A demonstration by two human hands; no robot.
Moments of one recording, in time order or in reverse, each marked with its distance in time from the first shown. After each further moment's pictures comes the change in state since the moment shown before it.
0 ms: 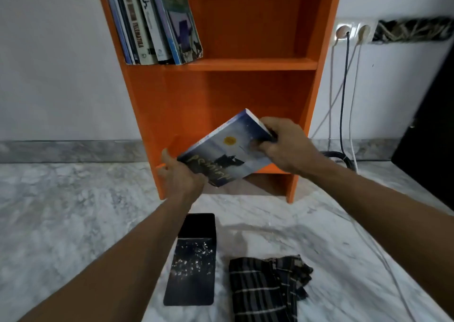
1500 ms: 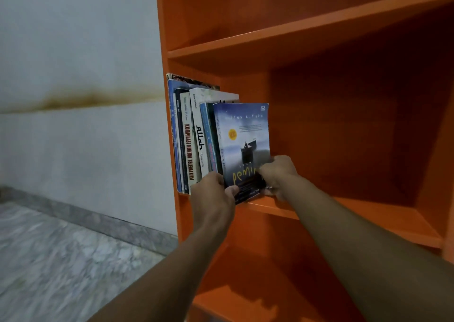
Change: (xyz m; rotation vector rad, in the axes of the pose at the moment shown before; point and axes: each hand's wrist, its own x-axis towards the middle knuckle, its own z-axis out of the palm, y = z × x) left_hand 0.135 0.197 -0.057 0.019 0.492 0.259; right_hand 0.320 -0.053 0.011 0.707 -0.059 0.346
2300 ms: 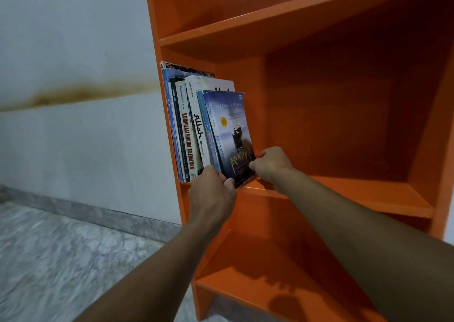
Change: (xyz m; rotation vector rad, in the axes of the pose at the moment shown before) left_hand -0.004 -0.009 -0.009 0.154 -0.081 0.051; right_hand -0.010 0.011 0.010 -0.316 0.036 -0.104
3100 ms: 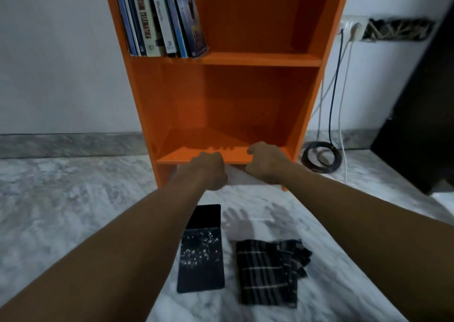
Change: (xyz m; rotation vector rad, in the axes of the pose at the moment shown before) left_hand -0.159 -0.115 -0.005 0.473 -0.999 0.405; right_hand -0.274 0.106 0.028 -0.769 -0.271 0.247
